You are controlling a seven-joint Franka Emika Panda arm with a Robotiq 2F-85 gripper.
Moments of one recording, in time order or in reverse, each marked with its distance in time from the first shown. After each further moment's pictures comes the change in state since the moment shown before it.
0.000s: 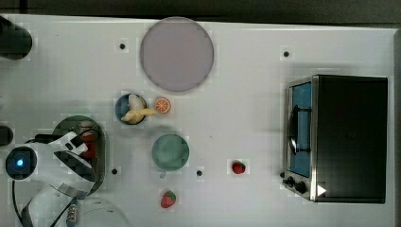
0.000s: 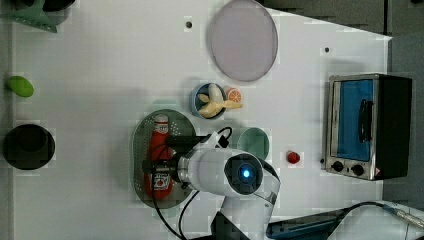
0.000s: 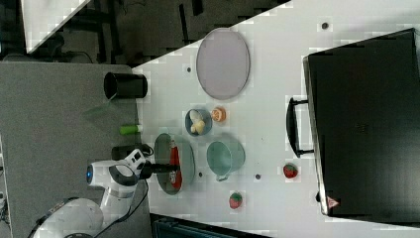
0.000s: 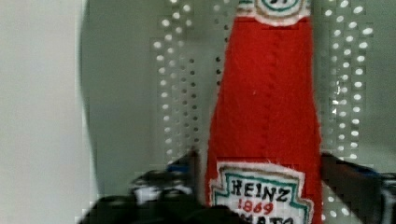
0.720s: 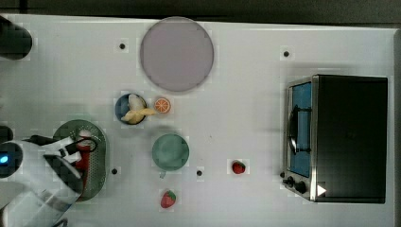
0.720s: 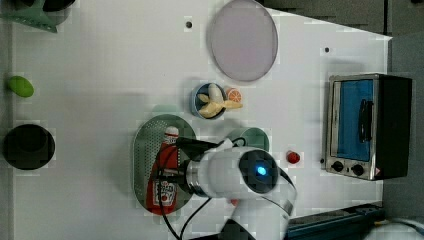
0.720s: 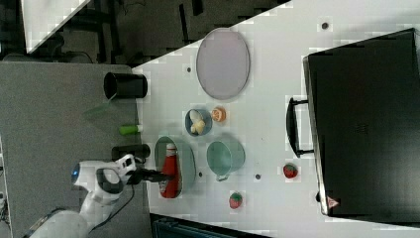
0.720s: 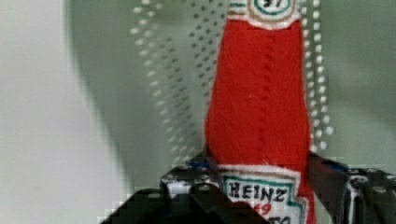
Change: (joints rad) arm -0.066 -0.125 0.105 -0.006 0.243 -0.162 0.016
